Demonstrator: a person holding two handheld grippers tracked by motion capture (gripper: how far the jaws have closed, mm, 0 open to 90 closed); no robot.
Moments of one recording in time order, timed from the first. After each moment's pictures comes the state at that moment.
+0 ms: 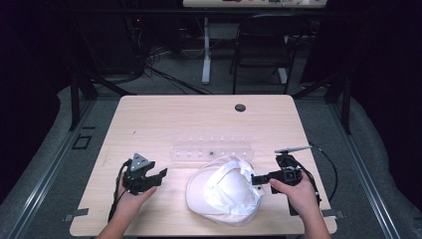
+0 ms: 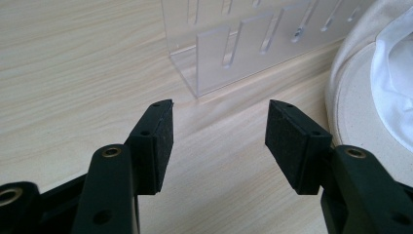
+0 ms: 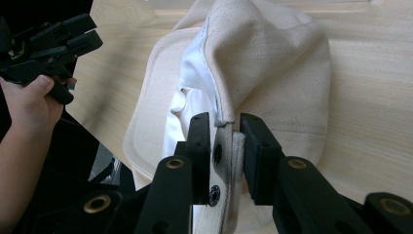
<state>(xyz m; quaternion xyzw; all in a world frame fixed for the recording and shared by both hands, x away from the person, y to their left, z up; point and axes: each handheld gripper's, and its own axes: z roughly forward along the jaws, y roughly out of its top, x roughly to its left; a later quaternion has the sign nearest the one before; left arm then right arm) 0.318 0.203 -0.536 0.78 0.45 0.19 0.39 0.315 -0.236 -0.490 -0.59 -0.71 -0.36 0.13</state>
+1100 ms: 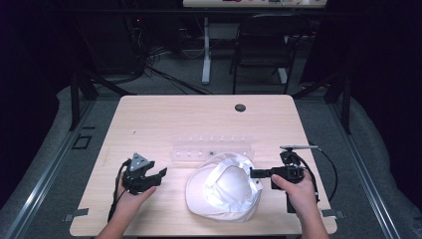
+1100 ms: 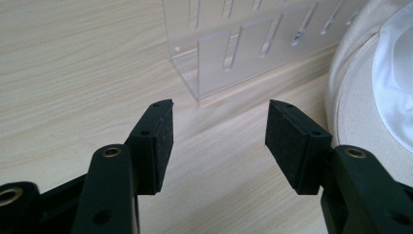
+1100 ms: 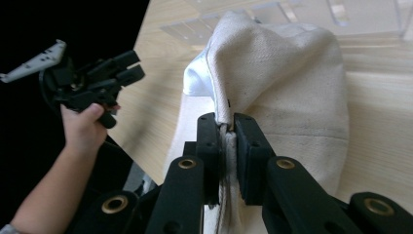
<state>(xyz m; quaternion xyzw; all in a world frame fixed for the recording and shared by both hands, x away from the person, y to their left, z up) 0.317 0.204 -0.534 0.78 0.45 0.20 0.39 0.314 -0.239 -0.480 -0.58 -0.67 -0.44 0.15</state>
